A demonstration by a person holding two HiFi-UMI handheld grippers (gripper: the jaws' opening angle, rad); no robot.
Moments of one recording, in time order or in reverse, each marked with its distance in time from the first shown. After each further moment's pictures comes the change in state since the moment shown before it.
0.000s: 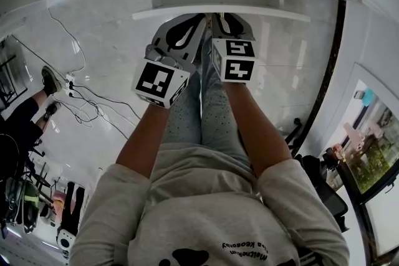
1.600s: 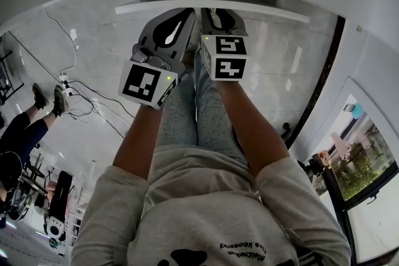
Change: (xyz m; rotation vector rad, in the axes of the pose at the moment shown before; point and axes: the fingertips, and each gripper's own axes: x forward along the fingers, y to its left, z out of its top) left arm 0.070 0.072 0.051 -0.013 -0.037 0.080; right arm 0.073 -0.024 0.084 -0.036 0.007 0.071
